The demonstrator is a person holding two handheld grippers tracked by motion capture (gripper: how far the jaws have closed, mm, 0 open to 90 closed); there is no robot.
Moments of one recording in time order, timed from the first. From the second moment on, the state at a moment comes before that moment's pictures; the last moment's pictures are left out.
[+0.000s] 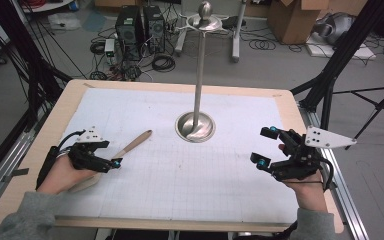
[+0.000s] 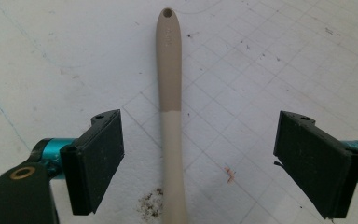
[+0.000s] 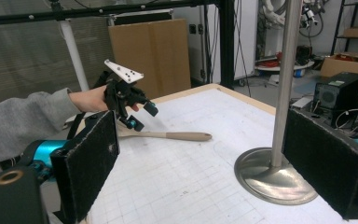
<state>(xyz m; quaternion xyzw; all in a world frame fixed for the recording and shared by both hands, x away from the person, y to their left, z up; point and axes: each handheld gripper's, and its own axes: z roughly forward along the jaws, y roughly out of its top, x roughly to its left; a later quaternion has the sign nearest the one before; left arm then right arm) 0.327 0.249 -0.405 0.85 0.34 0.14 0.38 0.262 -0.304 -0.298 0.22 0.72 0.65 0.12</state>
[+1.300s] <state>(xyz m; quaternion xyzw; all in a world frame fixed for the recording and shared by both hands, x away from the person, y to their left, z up) 0.338 0.243 -0.418 0.86 0.36 0.14 0.32 0.260 -0.304 -0.300 0.22 0.72 0.65 0.11</state>
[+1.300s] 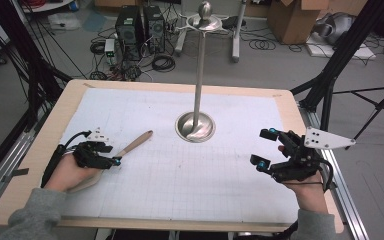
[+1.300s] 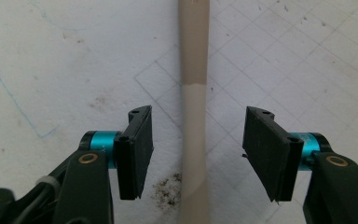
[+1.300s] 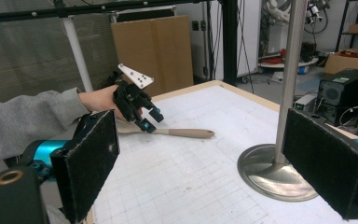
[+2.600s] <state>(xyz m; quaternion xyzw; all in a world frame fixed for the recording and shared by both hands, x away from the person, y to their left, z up) 0.341 0.243 -0.421 0.90 0.33 0.11 0.26 0.258 -0.305 -0.299 0.21 0.72 0.65 0.11</state>
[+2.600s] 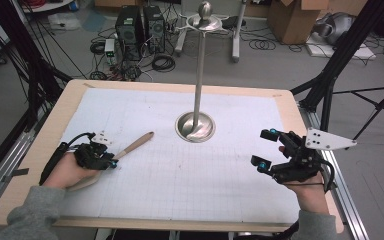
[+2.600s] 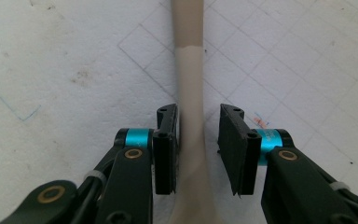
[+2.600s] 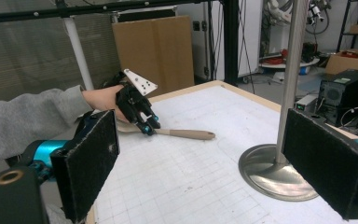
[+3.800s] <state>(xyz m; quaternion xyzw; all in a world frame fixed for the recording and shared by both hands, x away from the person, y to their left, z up) 0.343 0.249 -0.410 0.88 0.37 0.10 0.28 0.259 -0.305 -0.302 0.22 0.72 0.65 0.11</state>
